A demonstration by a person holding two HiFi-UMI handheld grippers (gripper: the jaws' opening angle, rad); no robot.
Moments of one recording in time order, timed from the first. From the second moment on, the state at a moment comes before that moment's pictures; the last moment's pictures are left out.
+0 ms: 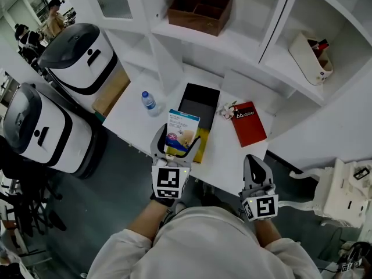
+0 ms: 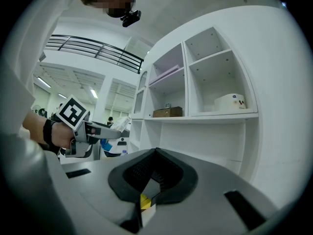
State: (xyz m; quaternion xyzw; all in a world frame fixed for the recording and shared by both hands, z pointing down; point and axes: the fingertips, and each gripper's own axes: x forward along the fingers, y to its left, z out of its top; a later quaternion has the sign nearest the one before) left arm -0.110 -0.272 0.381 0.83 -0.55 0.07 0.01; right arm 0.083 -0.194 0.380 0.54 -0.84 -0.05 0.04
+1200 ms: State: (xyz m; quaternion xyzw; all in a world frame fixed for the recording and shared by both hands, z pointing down) left arm -0.114 -0.225 0.331 0.84 -0.54 0.01 -0.04; right arm 0.077 -0.173 0.366 0.54 -0.84 -0.06 0.03
